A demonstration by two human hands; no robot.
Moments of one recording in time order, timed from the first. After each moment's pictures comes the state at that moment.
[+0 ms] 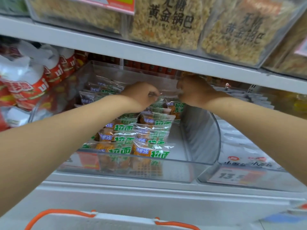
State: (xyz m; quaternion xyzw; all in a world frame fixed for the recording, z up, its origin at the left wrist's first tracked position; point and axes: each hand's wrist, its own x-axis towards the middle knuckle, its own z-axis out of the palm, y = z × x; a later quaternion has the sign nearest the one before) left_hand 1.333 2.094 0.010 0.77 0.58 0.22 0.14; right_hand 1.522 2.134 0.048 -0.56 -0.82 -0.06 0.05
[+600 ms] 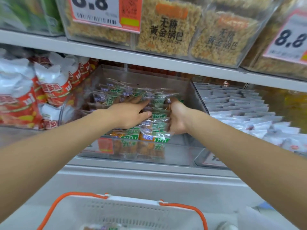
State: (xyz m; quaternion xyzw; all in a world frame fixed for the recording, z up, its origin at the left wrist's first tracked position) left_hand 1.307 2.026 -0.002 0.77 0.63 -0.01 0.10; right_hand 1.481 2.062 0.002 -0.60 -0.35 0.67 0.25
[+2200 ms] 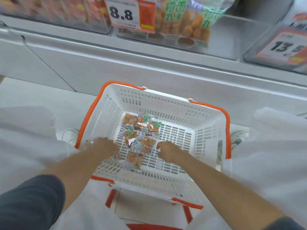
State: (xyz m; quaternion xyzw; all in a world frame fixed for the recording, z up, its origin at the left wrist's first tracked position) left_hand 1.234 1.706 -0.312 0.68 0.53 -0.46 0.22; right_hand 1.488 1.765 -0.307 -0.45 -0.75 0.40 -0.29
